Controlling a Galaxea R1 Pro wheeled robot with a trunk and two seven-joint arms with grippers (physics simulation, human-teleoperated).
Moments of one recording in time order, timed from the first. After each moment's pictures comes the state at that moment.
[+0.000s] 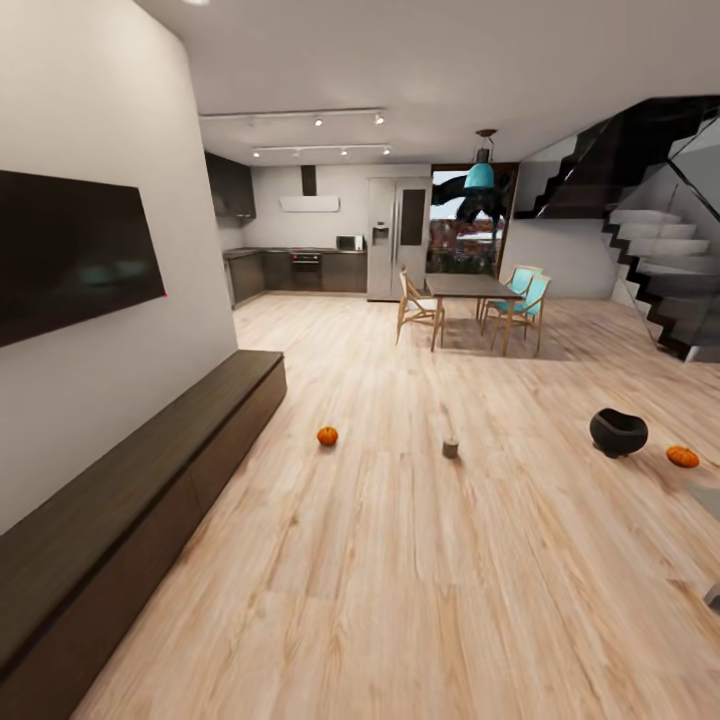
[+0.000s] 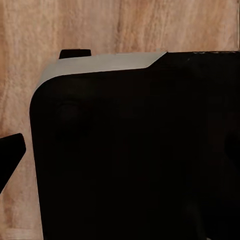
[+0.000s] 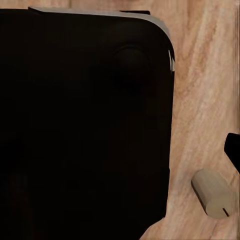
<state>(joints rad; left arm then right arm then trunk) 0.00 -0.05 -0.01 -0.17 0.00 0.01 -0.01 -0.01 0.00 0.00 0.00 -0.01 -0.11 0.00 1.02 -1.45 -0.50</state>
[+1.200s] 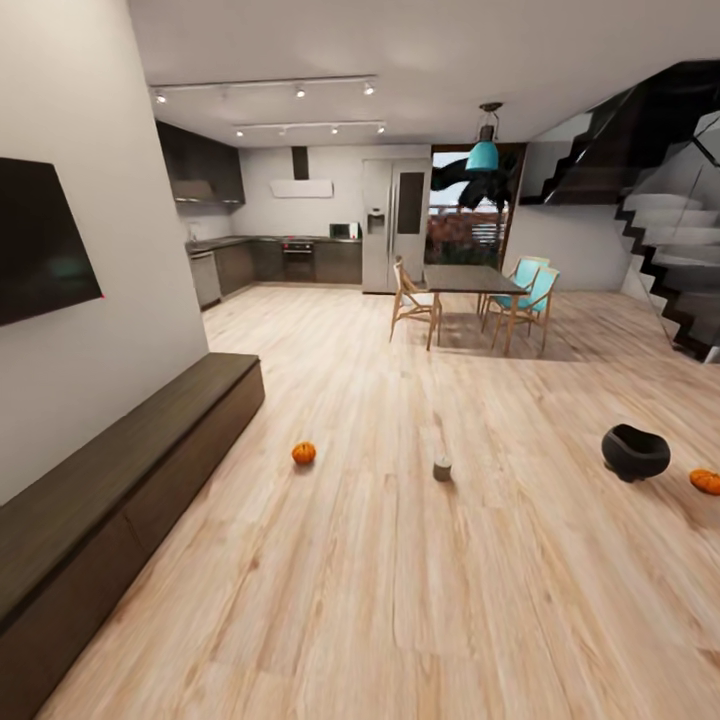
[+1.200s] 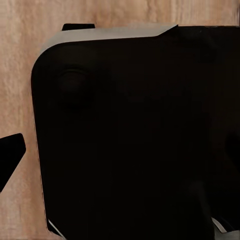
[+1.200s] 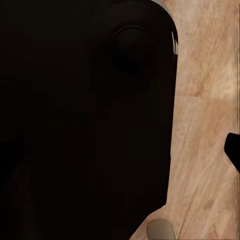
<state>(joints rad) 0.00 -0.05 0.00 -0.14 0.00 0.00 0.00 -0.01 0.00 0.00 0.00 0.00 -0.11 0.00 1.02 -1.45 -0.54</state>
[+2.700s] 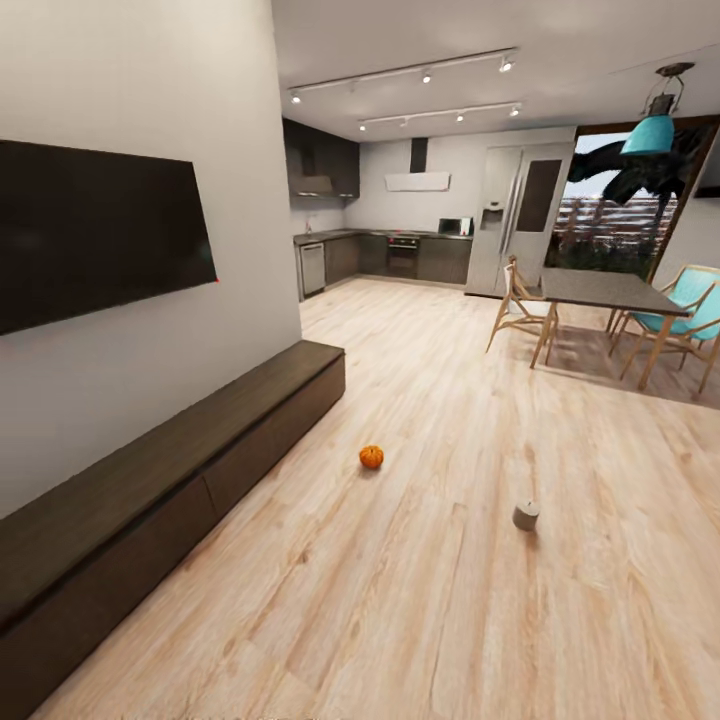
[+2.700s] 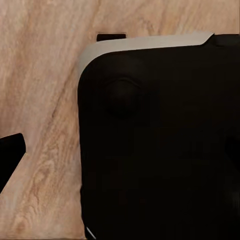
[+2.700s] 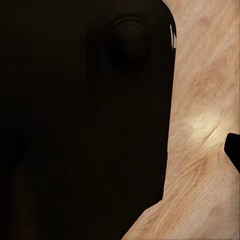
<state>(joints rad) 0.00 0.01 0.00 -0.13 0.00 -0.07 0.00 -0.01 0.00 0.00 0.00 0.01 -0.11 -0.01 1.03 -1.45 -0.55</state>
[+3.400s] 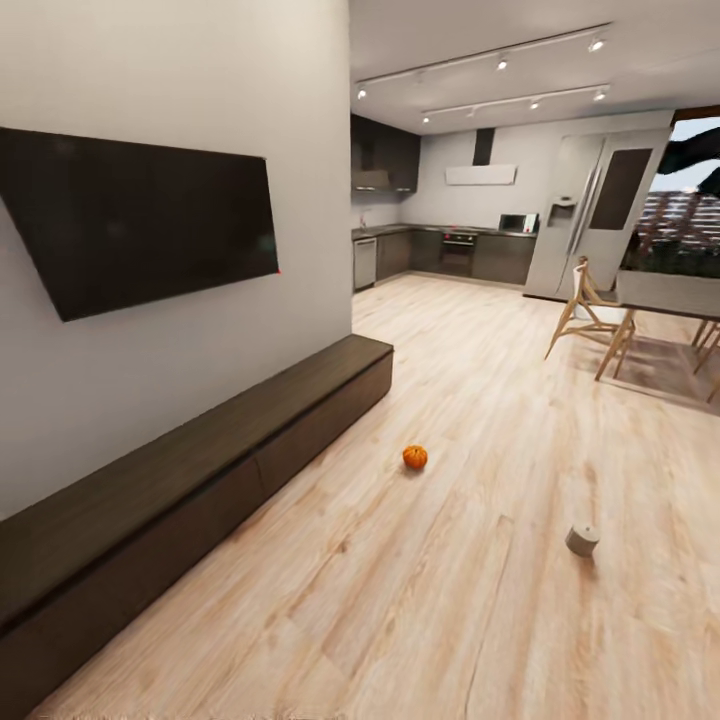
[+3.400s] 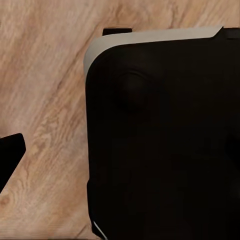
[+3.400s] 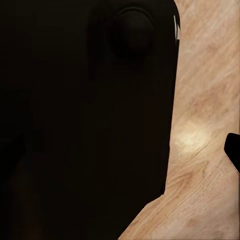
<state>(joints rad) 0.00 0.02 -0.01 -0.13 0.00 -0.07 0.00 -0.01 0.00 0.00 0.00 0.01 -0.11 0.00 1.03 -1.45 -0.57</state>
